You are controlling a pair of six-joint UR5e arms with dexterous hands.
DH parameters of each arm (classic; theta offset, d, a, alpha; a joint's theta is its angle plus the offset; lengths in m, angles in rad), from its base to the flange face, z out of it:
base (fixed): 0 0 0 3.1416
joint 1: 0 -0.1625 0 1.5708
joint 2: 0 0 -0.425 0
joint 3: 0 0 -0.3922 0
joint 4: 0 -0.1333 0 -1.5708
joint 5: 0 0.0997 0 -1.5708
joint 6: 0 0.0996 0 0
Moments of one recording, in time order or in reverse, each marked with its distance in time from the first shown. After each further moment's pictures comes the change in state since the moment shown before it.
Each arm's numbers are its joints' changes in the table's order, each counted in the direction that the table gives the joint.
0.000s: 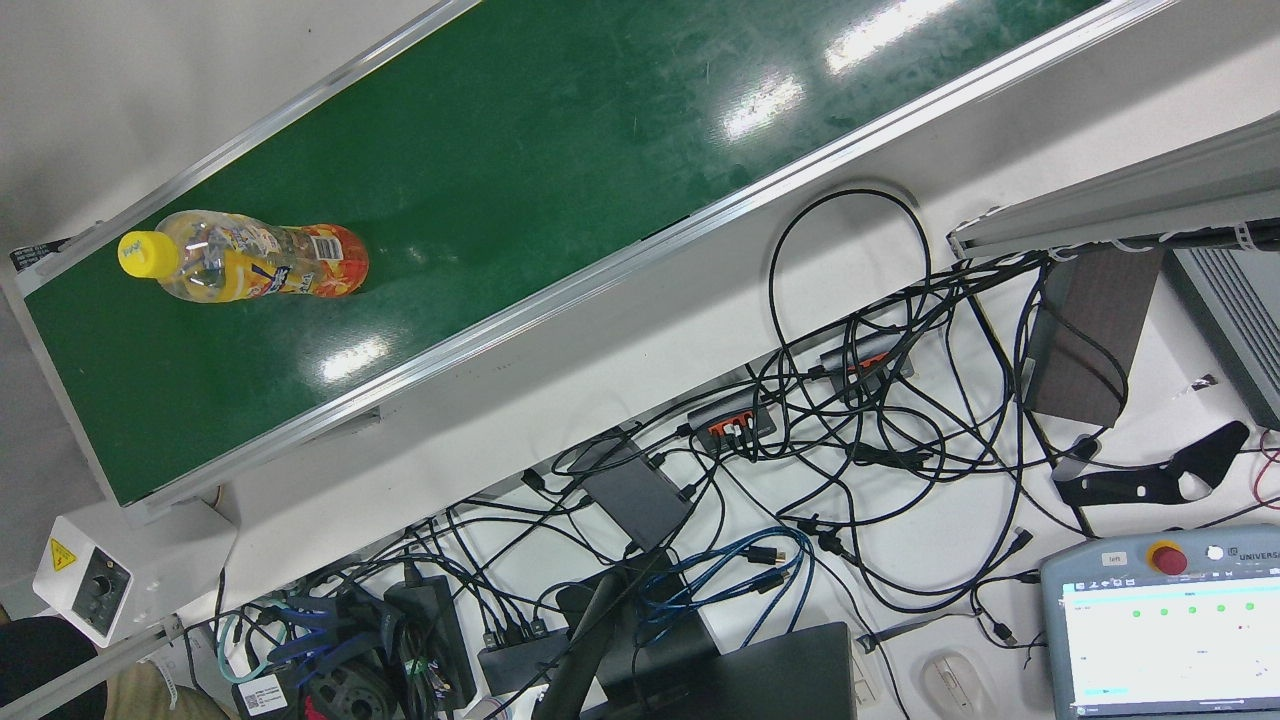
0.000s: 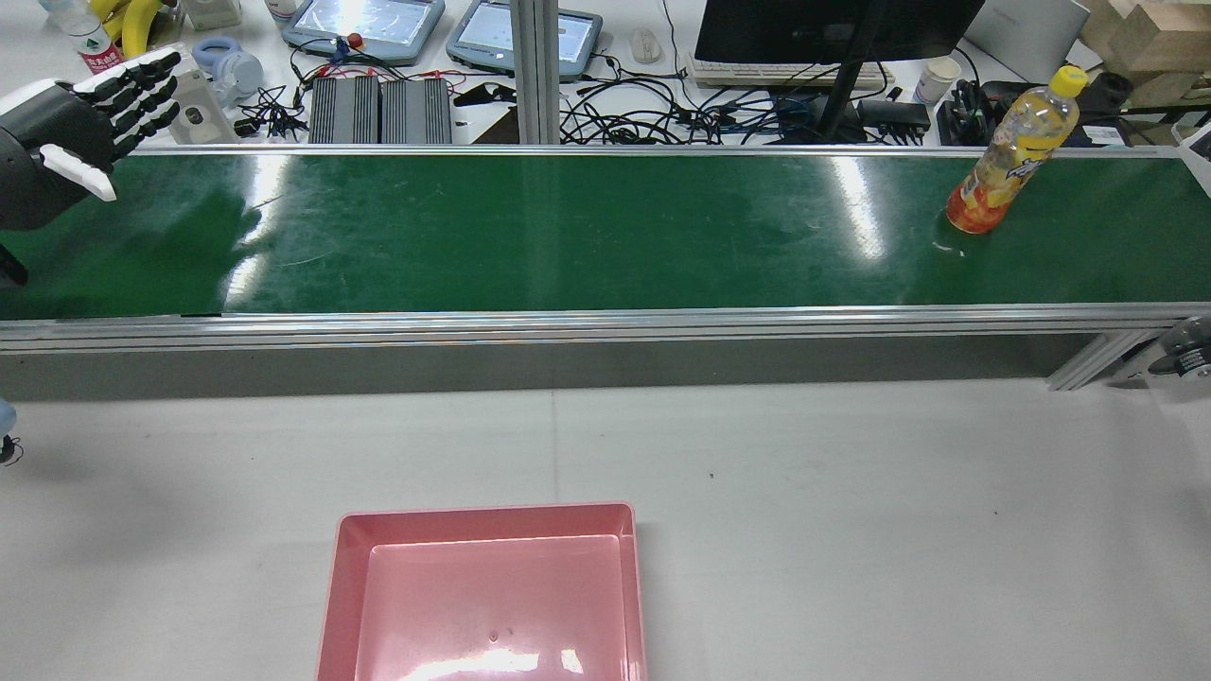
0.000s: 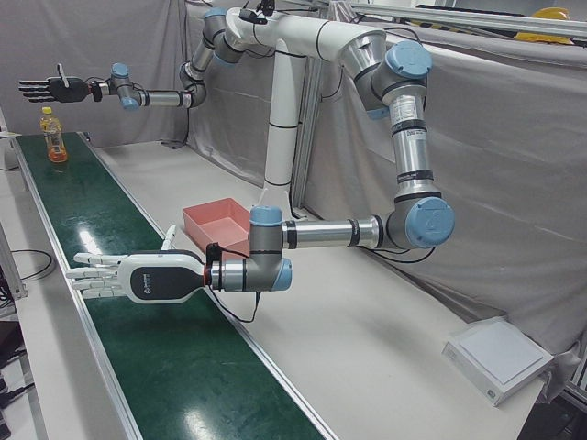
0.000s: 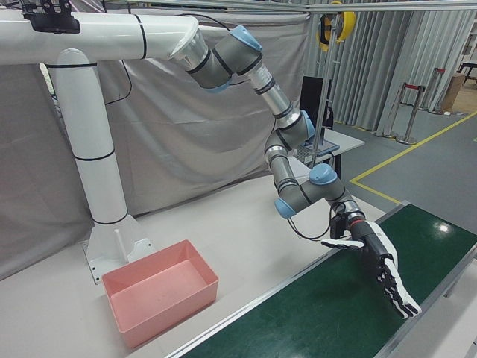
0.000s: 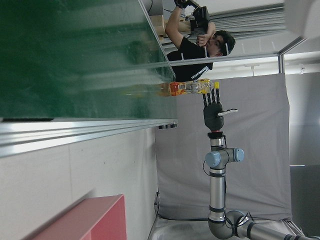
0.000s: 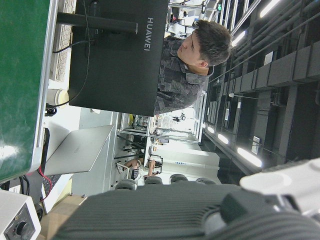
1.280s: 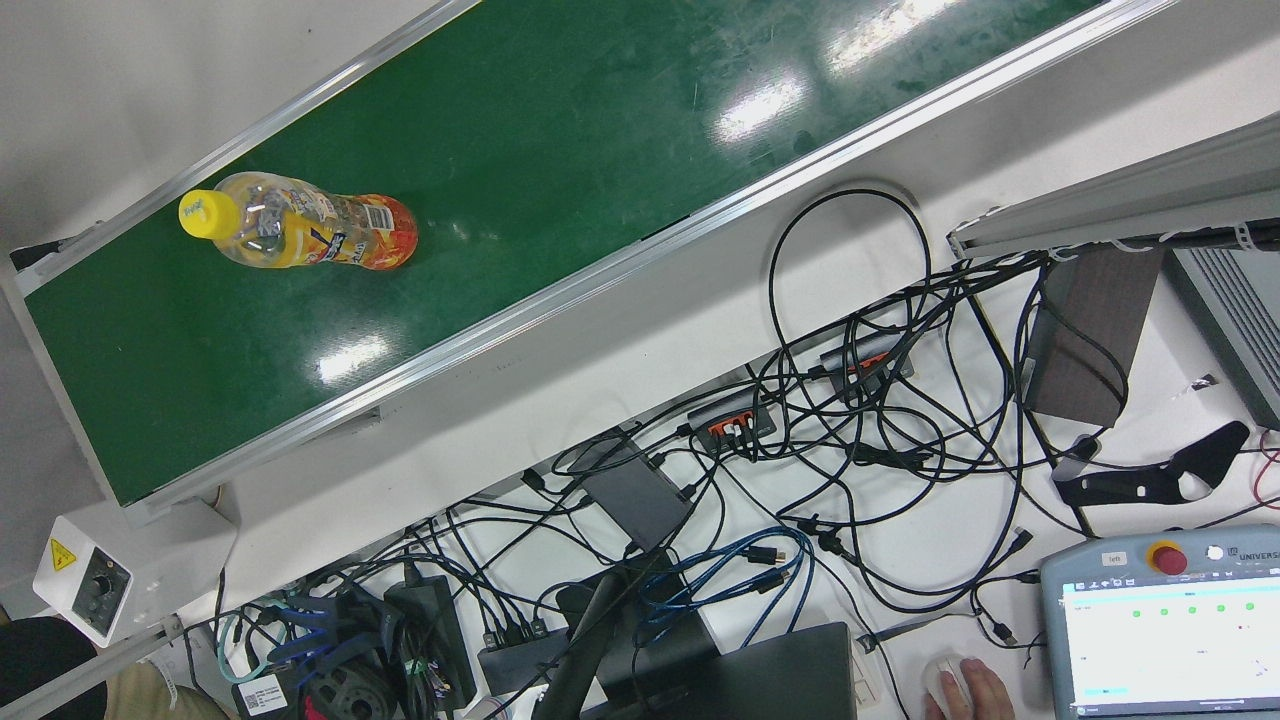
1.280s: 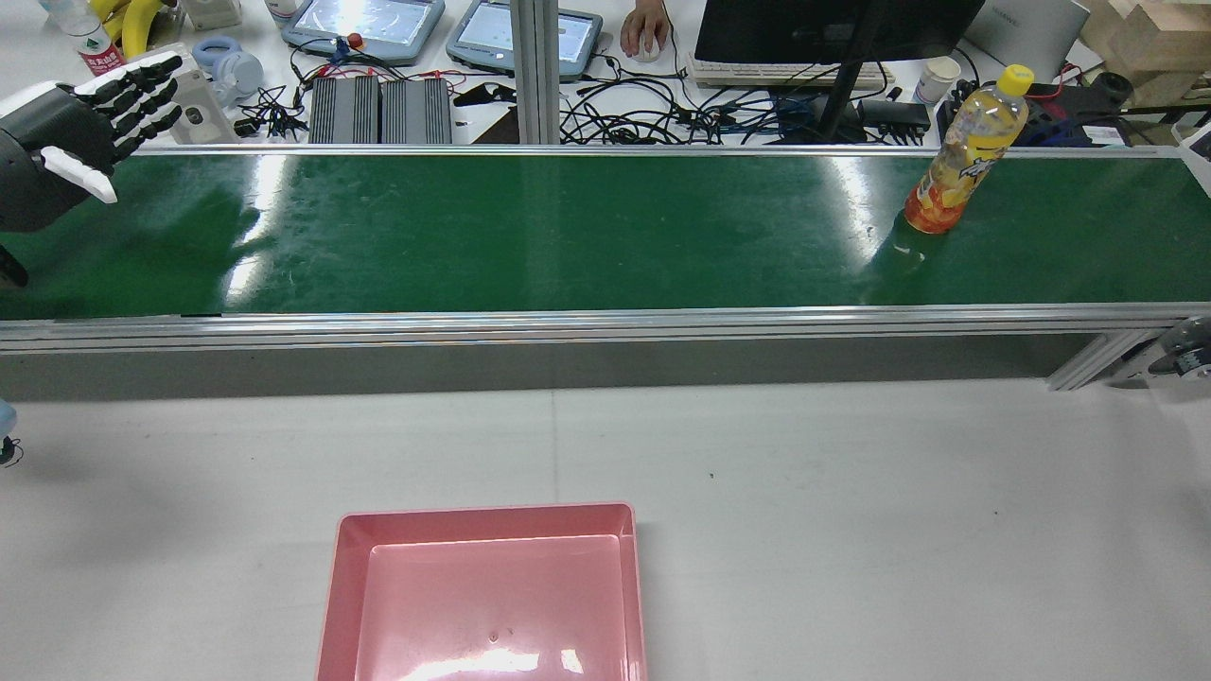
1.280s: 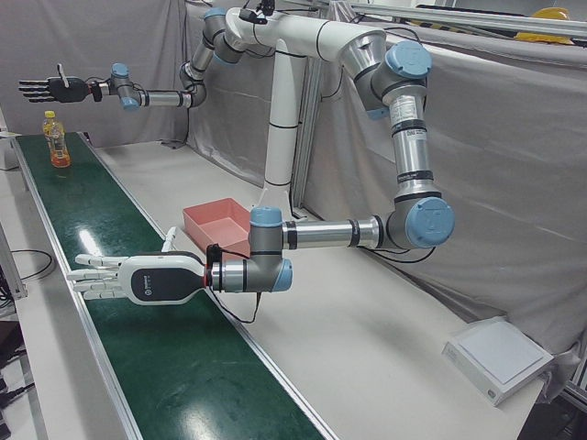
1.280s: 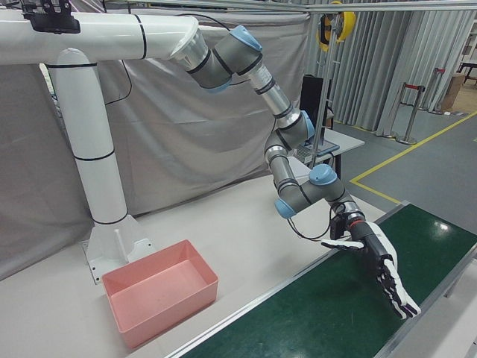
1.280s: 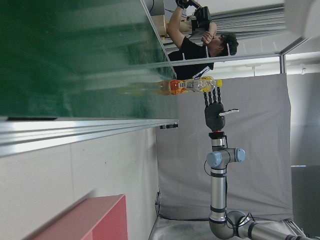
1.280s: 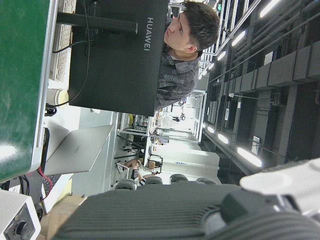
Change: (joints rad) left arm -0.002 -0.001 -0.002 -0.001 0.000 0.003; right arm 0.000 0.000 0.000 0.000 0.000 0.000
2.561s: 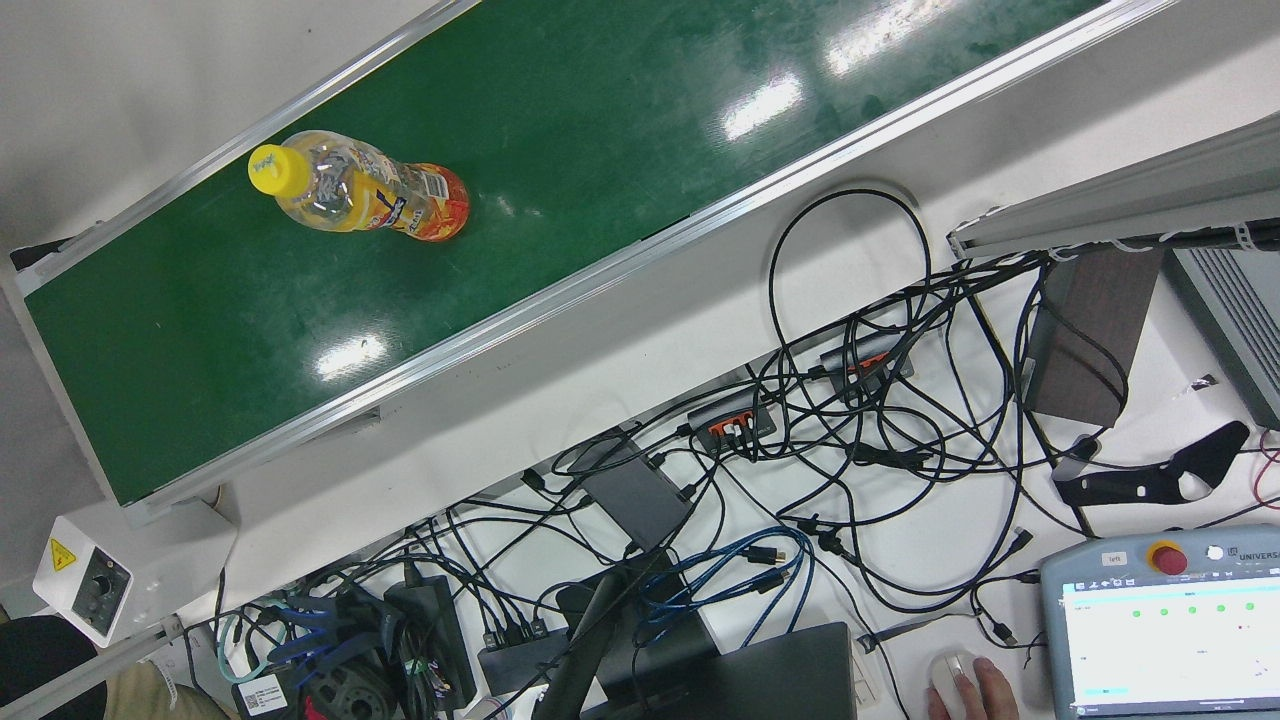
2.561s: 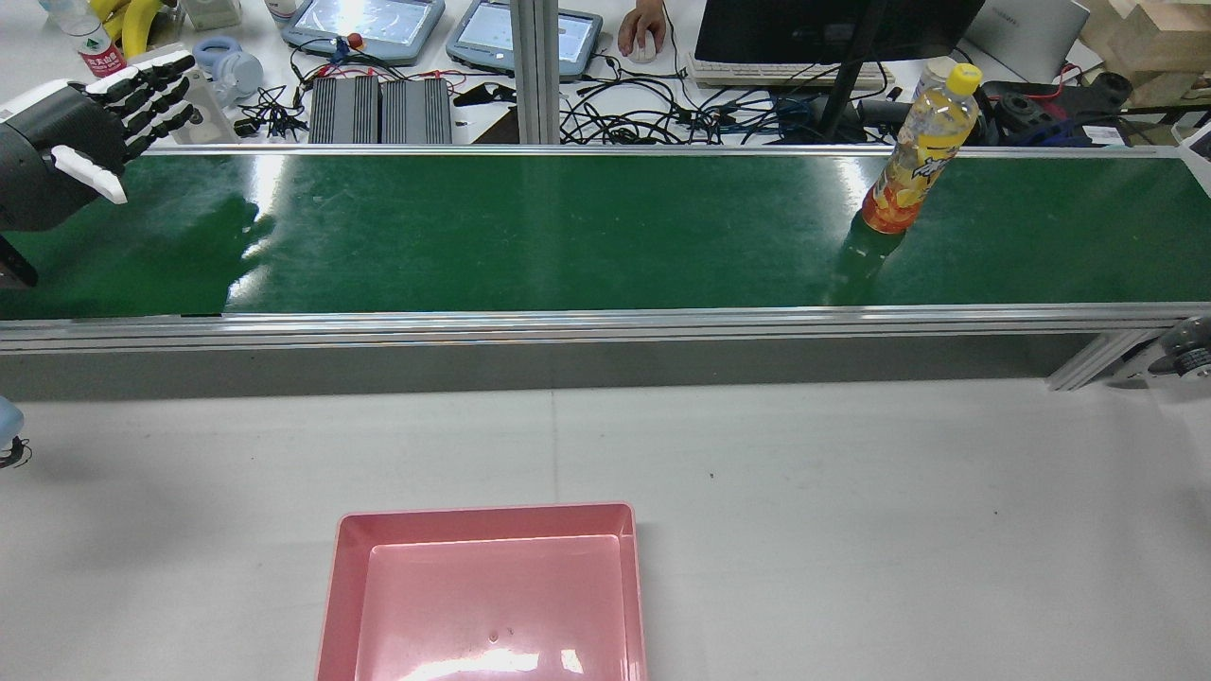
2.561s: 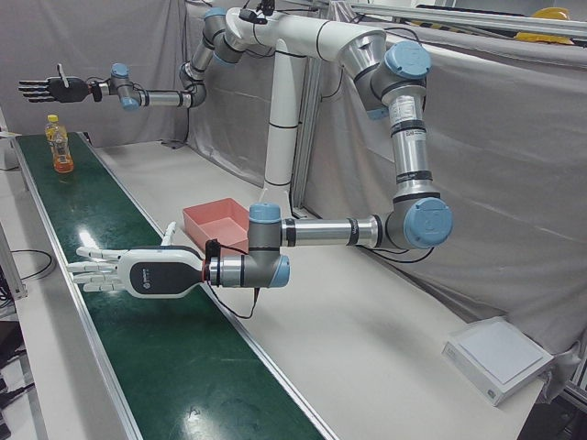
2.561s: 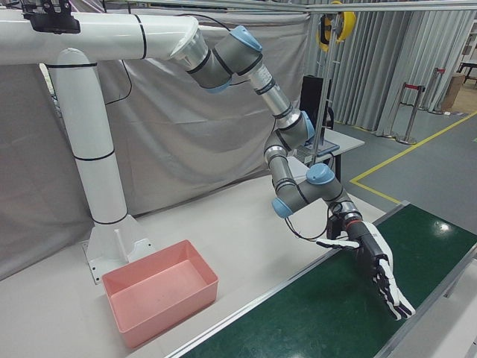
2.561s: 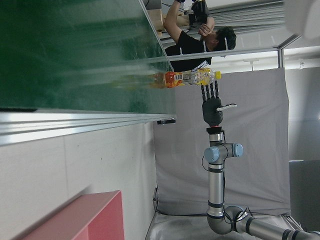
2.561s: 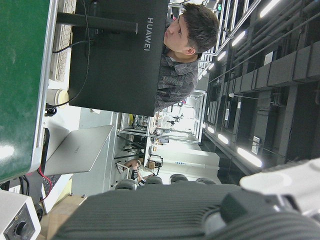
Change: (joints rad) left arm -0.011 0.004 0.022 -0.010 0.000 0.002; right arm 0.000 -0.001 0.001 0.000 0.000 0.000
